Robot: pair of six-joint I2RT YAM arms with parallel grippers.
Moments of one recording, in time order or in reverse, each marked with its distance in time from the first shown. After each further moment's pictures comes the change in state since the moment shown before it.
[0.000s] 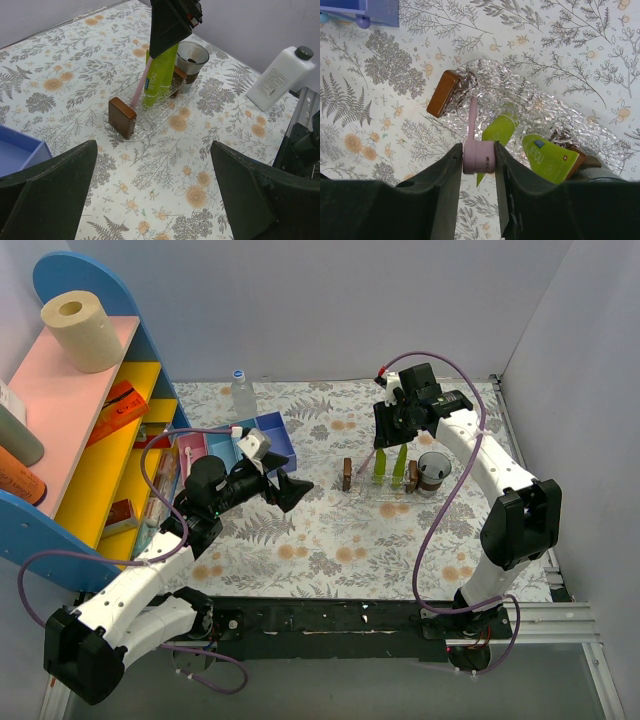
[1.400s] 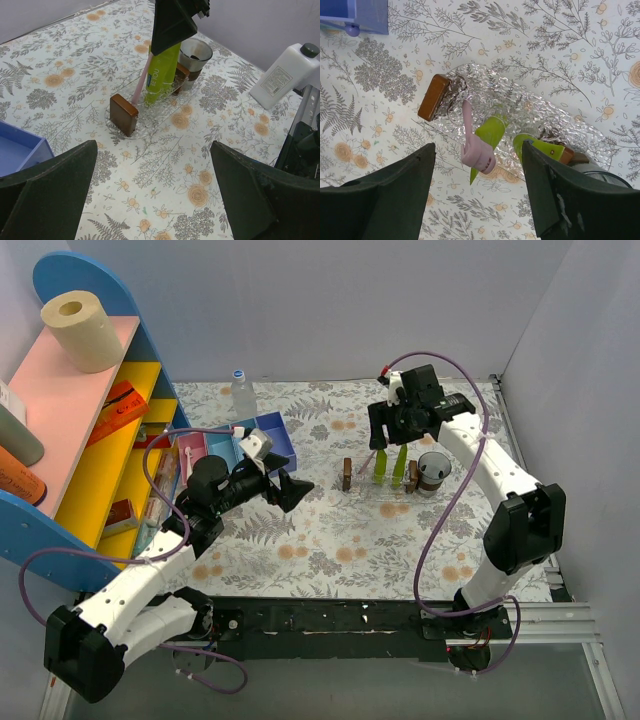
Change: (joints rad) left arm -0.006 0.010 0.000 -0.009 -0.010 0.006; right arm 0.000 -0.024 -0.031 0.034 0.048 0.003
